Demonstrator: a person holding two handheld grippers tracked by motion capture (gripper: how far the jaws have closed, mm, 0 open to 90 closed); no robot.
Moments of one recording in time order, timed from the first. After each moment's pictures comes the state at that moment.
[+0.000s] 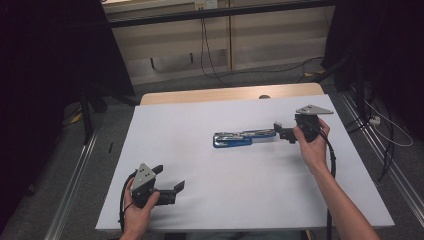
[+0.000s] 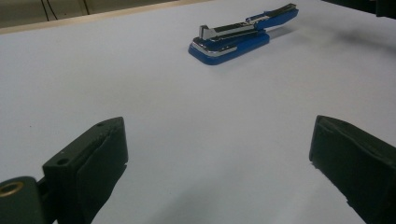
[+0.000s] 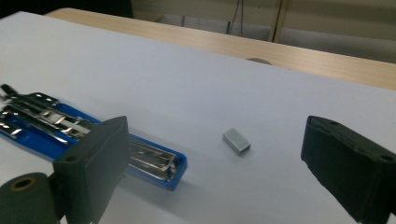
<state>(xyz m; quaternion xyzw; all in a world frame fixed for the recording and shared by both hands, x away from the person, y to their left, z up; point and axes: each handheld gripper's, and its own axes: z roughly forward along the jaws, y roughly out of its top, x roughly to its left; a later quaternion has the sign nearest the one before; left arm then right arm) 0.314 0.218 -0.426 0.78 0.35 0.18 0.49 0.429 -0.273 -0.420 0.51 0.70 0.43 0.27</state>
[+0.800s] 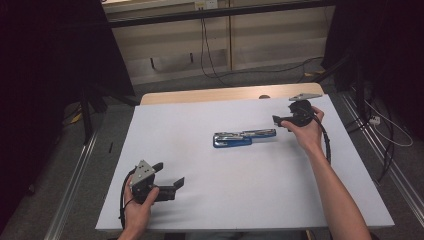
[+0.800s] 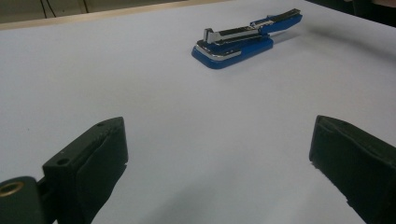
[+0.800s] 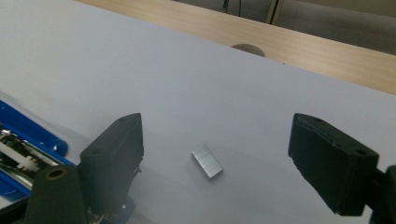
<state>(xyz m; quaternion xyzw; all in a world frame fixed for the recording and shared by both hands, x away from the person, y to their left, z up) 0.325 0.217 -0.427 0.78 0.36 0.17 0.49 0.483 -0.279 -0.423 0.52 0.74 0.37 0.24</state>
